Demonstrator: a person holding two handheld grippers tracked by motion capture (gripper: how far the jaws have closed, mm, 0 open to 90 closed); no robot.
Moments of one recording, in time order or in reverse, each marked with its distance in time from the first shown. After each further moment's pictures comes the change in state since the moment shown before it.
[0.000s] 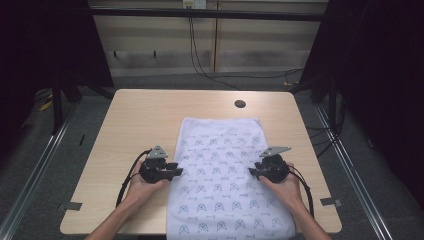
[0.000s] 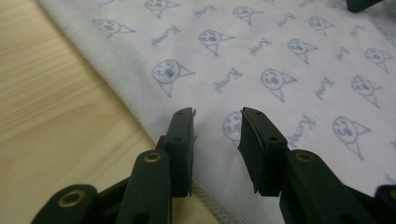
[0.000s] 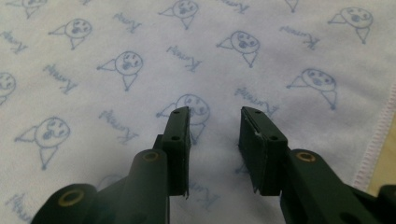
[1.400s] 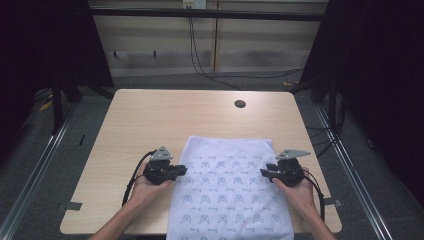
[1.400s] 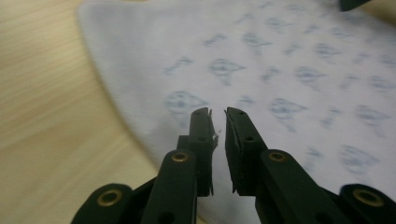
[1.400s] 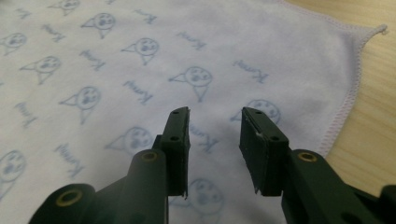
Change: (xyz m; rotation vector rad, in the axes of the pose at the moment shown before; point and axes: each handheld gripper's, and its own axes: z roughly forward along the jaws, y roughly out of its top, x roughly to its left) left arm -0.004 0.009 0.006 -0.032 -0.003 -0.017; right arm -0.022 -0.018 -0.024 -0.059 -0.007 0.079
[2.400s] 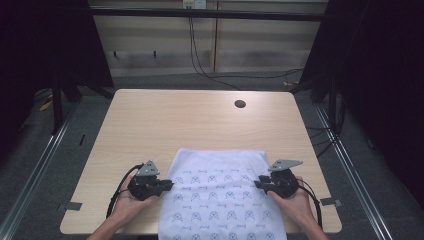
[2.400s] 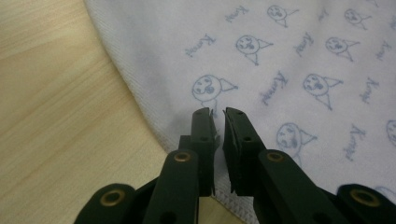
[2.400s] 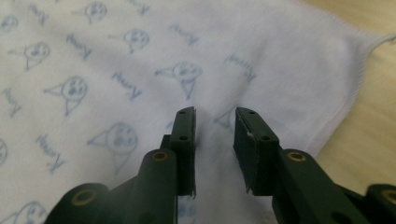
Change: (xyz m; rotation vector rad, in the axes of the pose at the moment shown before) left arm -0.010 -0.037 -0.041 0.067 -0.018 0.042; right arm 0.032 -0.011 -0.006 0.025 0.078 -0.068
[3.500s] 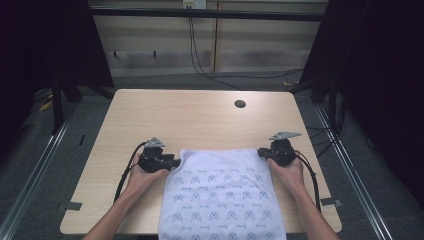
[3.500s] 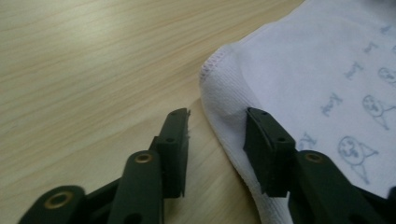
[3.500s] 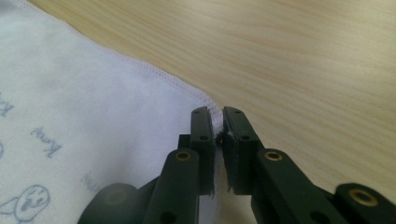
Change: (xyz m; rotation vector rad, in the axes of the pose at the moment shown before) left arm 0.049 0.041 0.041 -0.057 0.059 -0.117; right arm -0.068 0.046 0.036 -0.063 -0.097 0.075
